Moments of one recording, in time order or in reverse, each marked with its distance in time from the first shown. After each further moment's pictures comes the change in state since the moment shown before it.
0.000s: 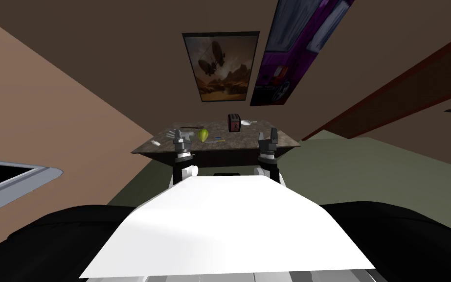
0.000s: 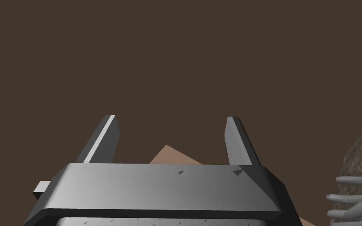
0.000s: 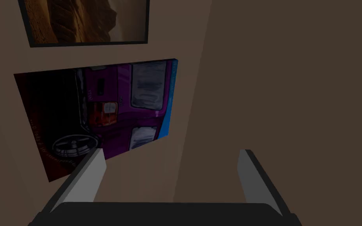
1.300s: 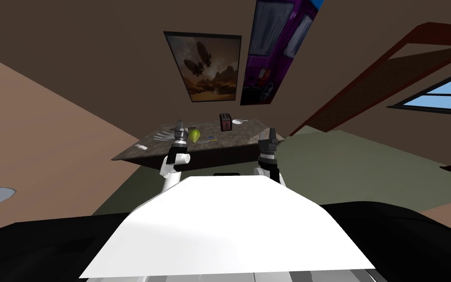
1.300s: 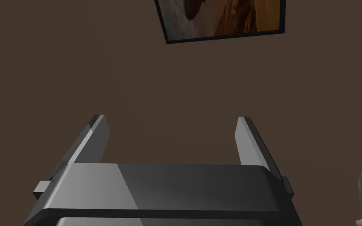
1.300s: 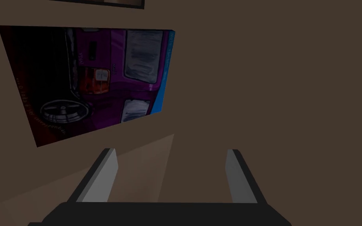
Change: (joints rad) left arm -0.330 0.270 0.181 0.182 0.036 0.299 -0.002; right arm 0.000 0.000 0.000 0.000 0.000 0.000 0.000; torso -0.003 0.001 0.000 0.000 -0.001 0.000
